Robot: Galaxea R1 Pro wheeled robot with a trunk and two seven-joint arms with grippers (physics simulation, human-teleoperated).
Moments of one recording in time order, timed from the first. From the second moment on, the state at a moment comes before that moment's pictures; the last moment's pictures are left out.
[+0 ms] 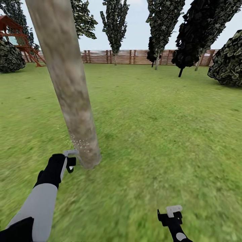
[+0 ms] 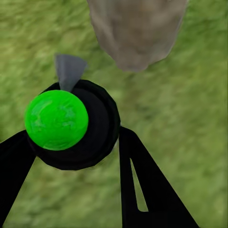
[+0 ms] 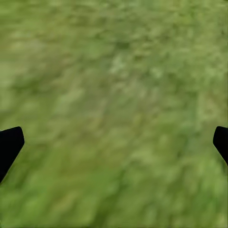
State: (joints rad) left arm -0.84 -0.01 0.37 -0.82 -0.34 0.76 -0.07; right arm -0.50 -0.04 0.31 -0.15 -0.10 -0.41 -0.21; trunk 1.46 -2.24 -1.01
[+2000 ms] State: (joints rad) left arm -0.83 0.00 0.37 -0.85 -0.35 0.76 -0.06; right arm -0.50 -0.04 0.31 -0.15 -0.10 -0.41 -0.21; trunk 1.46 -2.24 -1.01
